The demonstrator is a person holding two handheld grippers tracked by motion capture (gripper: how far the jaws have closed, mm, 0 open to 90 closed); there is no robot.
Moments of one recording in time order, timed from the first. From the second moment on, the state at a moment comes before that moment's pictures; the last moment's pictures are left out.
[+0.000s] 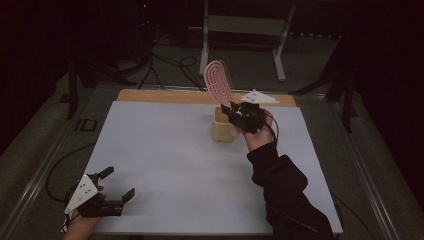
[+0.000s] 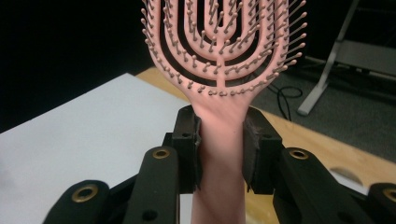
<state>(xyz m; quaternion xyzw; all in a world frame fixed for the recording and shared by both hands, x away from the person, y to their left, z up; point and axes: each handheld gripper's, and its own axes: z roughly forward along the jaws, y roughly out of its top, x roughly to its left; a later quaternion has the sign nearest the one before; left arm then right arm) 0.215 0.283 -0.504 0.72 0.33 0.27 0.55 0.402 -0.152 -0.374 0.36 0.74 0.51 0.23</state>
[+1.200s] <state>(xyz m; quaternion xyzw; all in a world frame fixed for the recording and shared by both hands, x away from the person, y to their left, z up) 0.215 0.284 -0.505 0.72 0.33 0.26 0.55 0.475 -0.148 -0.386 0.31 0.69 0.61 0.25</state>
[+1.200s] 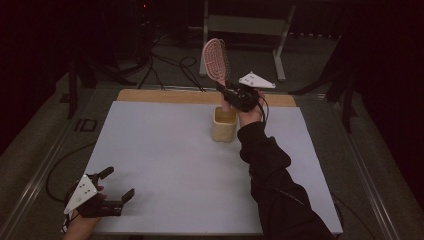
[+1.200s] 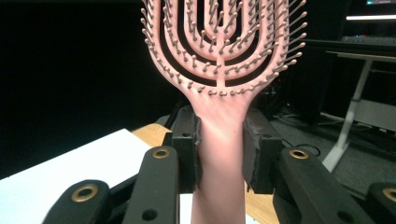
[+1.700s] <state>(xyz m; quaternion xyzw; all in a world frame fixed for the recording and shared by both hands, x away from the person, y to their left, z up) 0.215 0.285 -0.505 0.72 0.33 0.26 0.55 0.480 -0.152 -0.414 0.30 0.69 0.61 0.24</state>
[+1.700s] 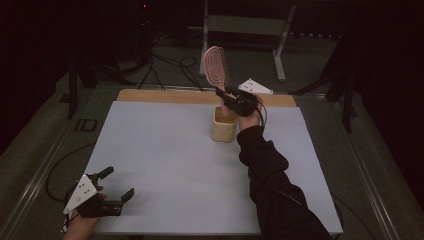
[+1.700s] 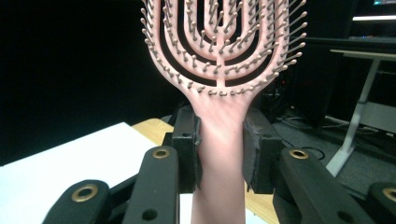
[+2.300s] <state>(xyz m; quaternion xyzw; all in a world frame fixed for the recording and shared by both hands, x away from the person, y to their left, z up) 0.215 0.284 -0.506 0.72 0.33 0.26 0.55 0.476 -0.160 -0.444 0.30 0.69 0.62 0.23</state>
